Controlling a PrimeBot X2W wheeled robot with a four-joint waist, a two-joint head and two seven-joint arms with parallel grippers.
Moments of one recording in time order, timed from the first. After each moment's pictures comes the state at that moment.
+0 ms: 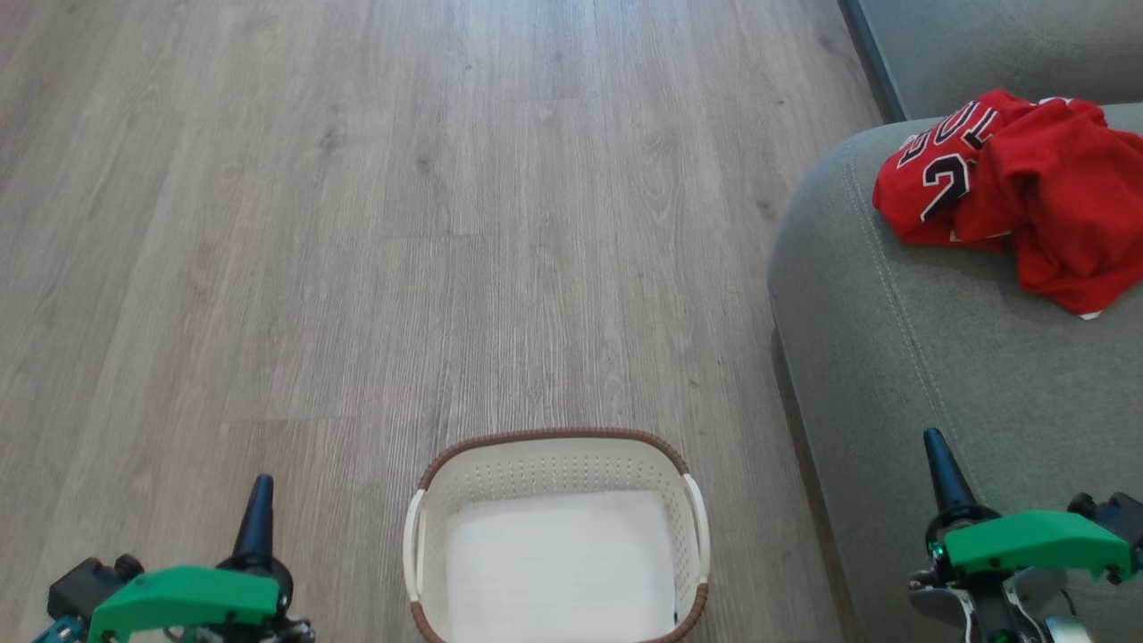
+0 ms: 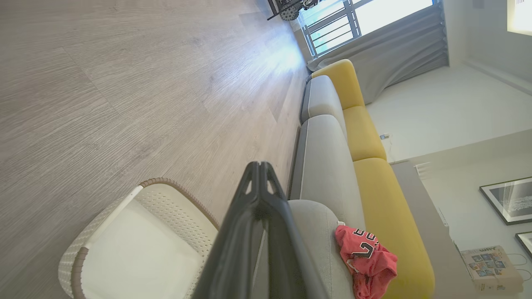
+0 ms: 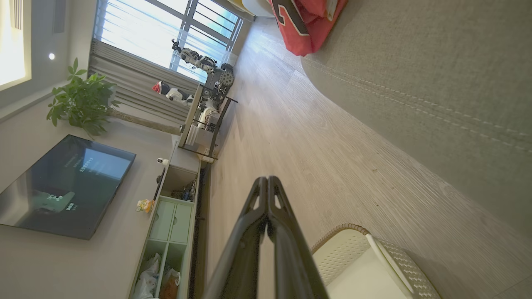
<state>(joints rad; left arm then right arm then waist) 0.06 0.08 -0.02 0.25 -1.18 -0.03 -0.02 -0.02 -0.05 -0.08 0.33 1.14 0.13 -0.01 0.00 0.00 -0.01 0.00</state>
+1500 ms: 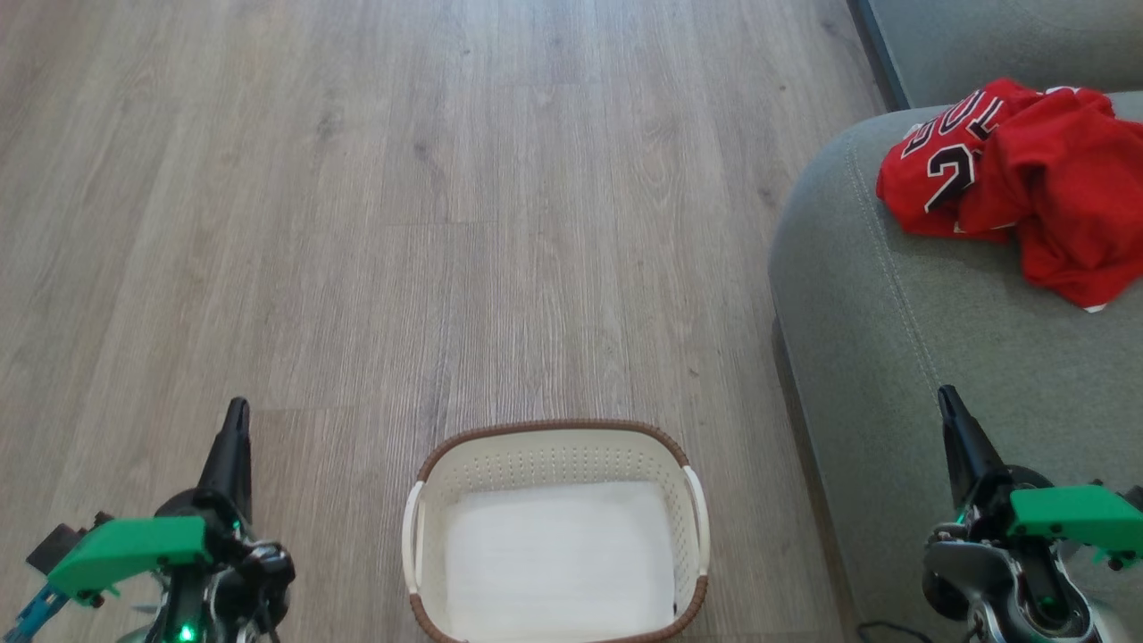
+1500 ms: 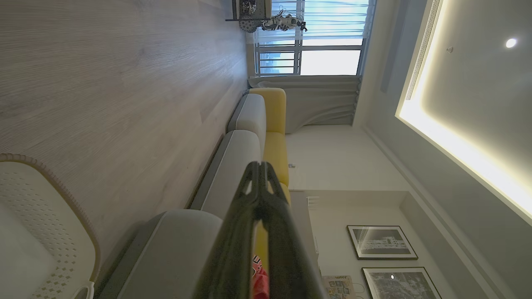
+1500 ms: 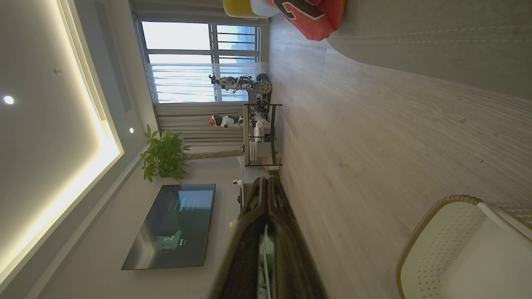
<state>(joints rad) -0.06 0.05 0.07 0.27 -1.61 -0.12 0.10 -0.06 -0.04 -0.13 0.28 1.60 0.13 0.11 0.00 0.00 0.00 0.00</state>
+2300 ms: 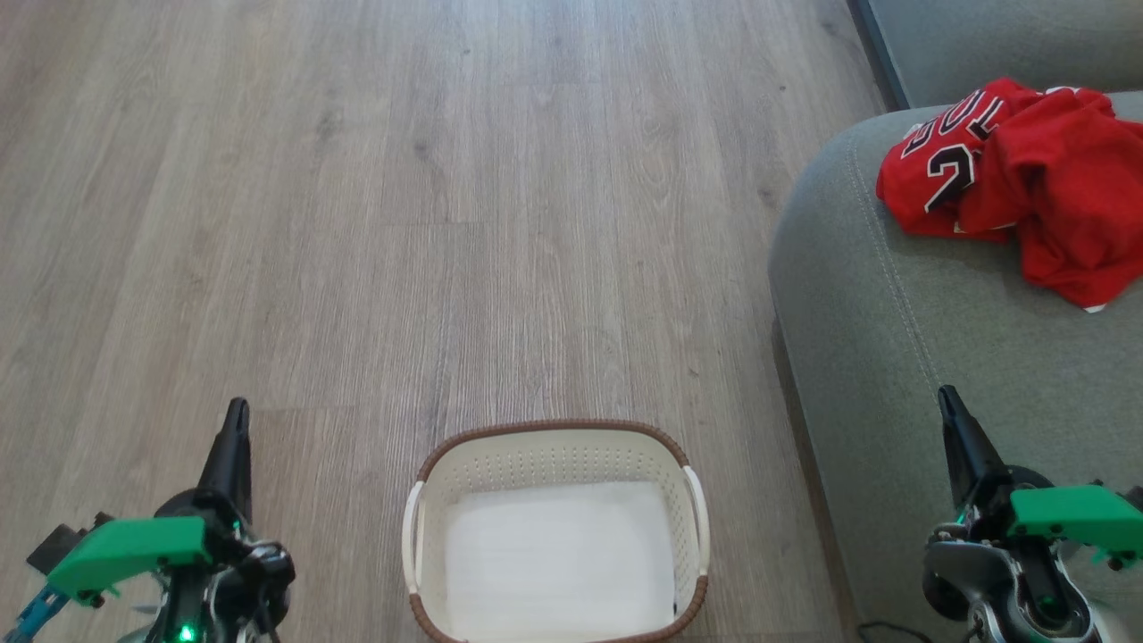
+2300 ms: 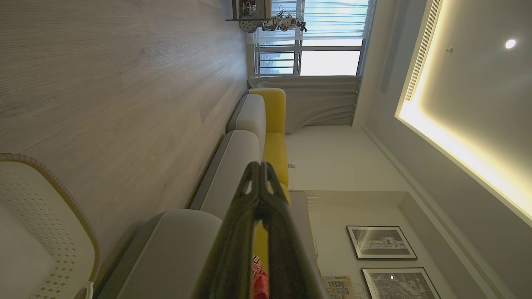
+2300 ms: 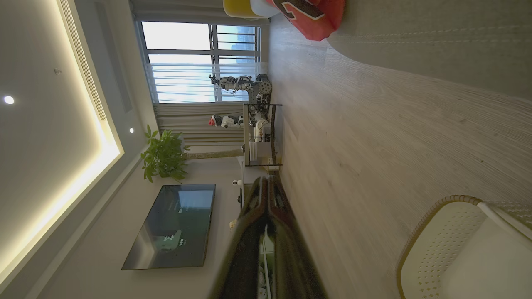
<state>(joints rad) -0.06 0.05 0.07 0.27 -1.61 -0.12 0.10 -0.06 -0.04 -0.13 0.28 1.60 0.13 0.11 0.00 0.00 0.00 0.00</state>
